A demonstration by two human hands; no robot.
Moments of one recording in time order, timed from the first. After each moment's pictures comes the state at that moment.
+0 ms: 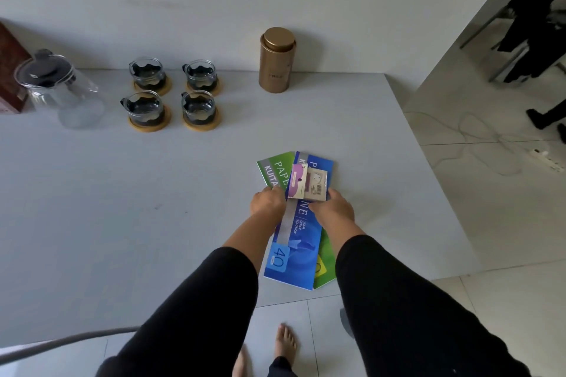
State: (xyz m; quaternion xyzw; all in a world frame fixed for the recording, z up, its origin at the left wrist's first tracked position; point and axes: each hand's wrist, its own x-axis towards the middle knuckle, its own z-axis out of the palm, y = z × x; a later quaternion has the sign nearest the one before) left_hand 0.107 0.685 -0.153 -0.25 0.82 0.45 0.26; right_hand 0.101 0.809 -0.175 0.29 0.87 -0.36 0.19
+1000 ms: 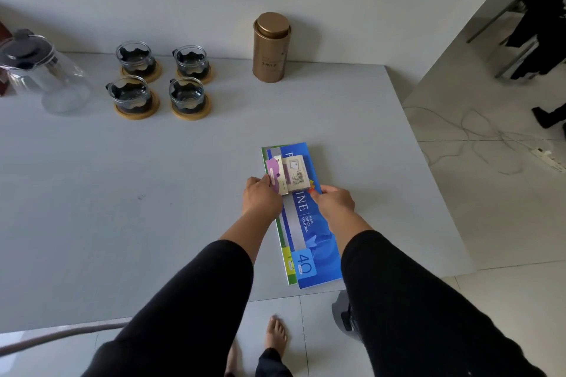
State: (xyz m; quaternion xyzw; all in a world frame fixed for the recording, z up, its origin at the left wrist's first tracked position) left_hand 0.099 0.697 -0.181 -0.19 0.88 0.39 0.18; right_hand 0.093 0.830 -0.166 0.28 0.85 -0.41 0.20
